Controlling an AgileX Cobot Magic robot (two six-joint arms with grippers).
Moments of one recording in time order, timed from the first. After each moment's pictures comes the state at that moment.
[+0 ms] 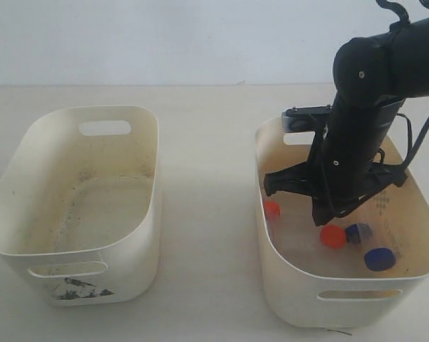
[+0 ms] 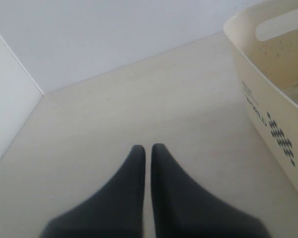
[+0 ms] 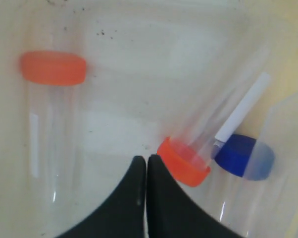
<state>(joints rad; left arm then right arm) -0.01 0.00 0.00 0.38 0.34 -0.03 0.36 1.79 -1.11 0.03 0.88 0.31</state>
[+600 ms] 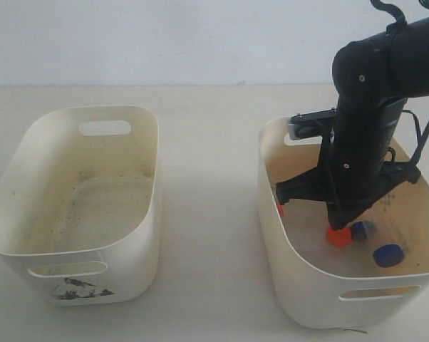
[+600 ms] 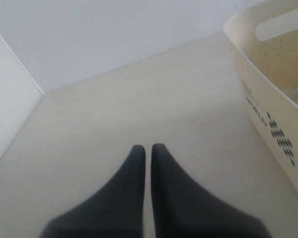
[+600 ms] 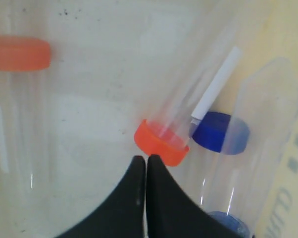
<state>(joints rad) -0.01 0.00 0.00 0.38 0.34 -0.03 0.36 1.79 -1.11 -0.07 0.95 0.33</state>
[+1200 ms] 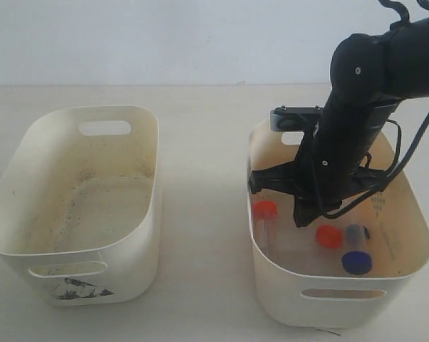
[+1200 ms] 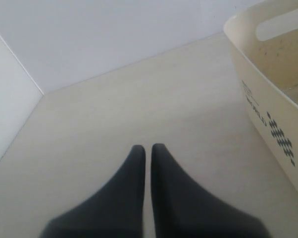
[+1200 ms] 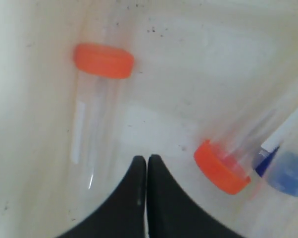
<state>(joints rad) -0.01 0.00 0.00 0.38 0.34 -0.03 0.37 1.79 -1.11 0.16 0.85 0.23</state>
